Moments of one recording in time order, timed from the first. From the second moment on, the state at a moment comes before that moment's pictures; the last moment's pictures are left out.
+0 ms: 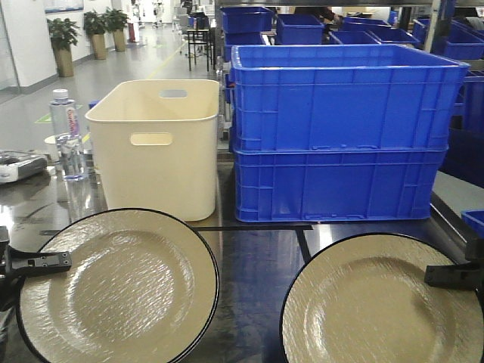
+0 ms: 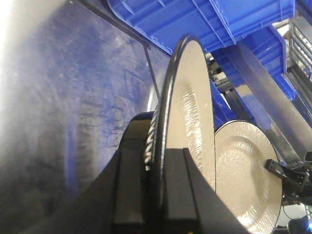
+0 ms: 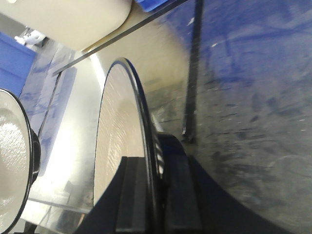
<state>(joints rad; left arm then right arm) 0.35 1.52 -0.96 -1.51 1.15 0.89 -0.33 1.31 -0.96 1.12 1.00 -0.66</state>
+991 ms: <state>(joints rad) 0.35 1.52 -0.96 -1.52 1.15 0.89 -0.33 1.31 -0.96 1.19 0.96 -0.66</state>
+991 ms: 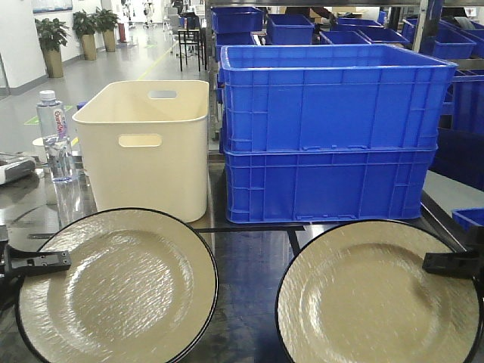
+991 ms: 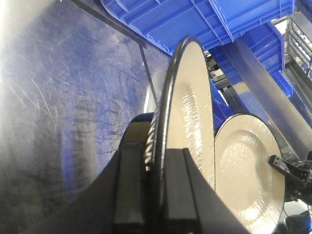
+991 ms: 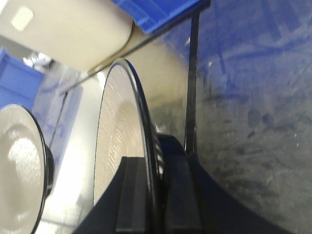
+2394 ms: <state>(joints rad) 0.01 1.79 -1.11 -1.66 0.63 1.24 -0.33 1.31 -0.95 1.48 0.92 -0.75</state>
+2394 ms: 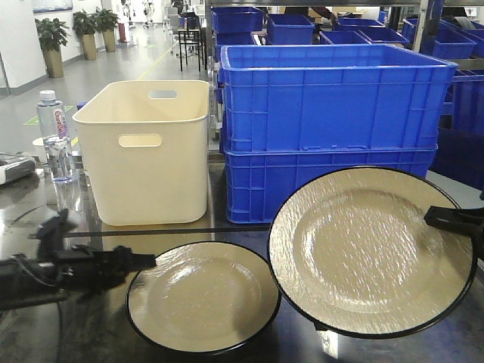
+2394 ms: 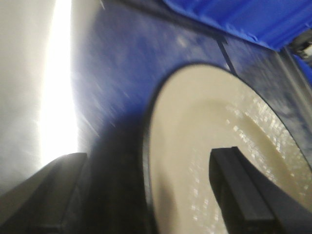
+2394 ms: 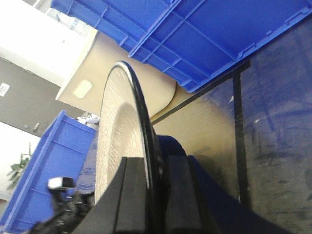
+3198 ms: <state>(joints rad) 0.22 1.21 -1.11 -1.09 0.77 1.01 0.27 1.85 -1.35 1.66 0.59 -0.95</state>
